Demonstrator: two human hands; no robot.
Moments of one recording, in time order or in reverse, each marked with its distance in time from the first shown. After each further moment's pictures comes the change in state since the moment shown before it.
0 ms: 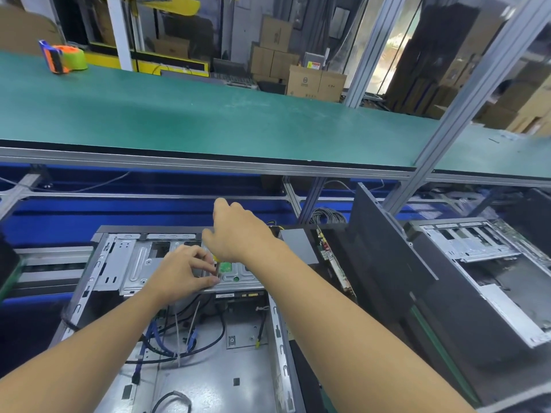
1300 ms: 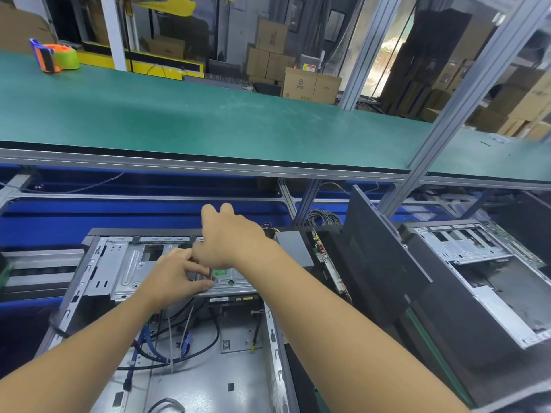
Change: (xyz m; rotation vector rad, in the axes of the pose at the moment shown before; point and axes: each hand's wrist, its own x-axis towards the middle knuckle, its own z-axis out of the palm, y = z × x) left_hand -0.002 0.005 -0.003 -0.088 0.005 -0.027; right_hand -0.002 -0.008 -0.006 -0.132 -0.128 0.003
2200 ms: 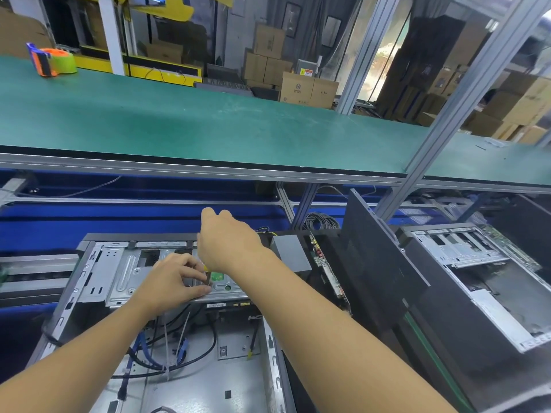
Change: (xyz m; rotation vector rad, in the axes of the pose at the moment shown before) left_hand 0.001 -0.003 0.003 0.048 0.013 -0.005; right_hand 0.003 0.001 0.005 0.051 0.098 0.002
